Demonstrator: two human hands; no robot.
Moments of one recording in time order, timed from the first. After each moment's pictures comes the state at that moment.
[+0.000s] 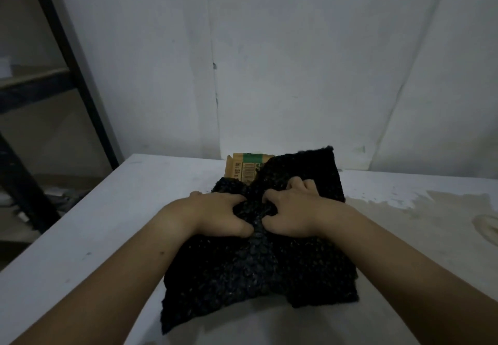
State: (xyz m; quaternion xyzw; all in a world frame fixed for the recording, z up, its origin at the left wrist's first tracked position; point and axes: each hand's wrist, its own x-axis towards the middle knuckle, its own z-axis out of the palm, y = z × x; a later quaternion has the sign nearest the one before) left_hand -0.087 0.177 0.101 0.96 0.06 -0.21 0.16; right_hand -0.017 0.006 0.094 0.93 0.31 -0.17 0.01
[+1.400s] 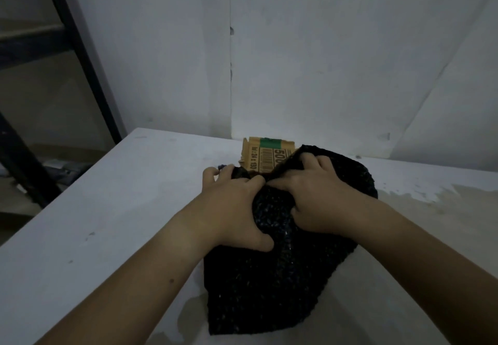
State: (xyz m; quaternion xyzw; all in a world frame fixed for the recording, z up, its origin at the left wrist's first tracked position) left_hand -0.096 0.183 0.068 1.00 -0.03 -0.01 0.09; right_hand -0.013 0.021 0.089 0.90 0.44 -0.01 0.06
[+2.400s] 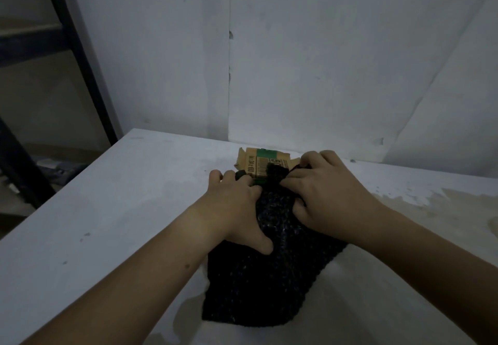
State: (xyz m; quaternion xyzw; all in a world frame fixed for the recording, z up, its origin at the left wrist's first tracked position) left_hand -0.082 0.176 0.067 1.00 -0.02 -0.07 0.00; right_hand -0.011 0.001 0.086 0.88 0.44 0.13 0.12
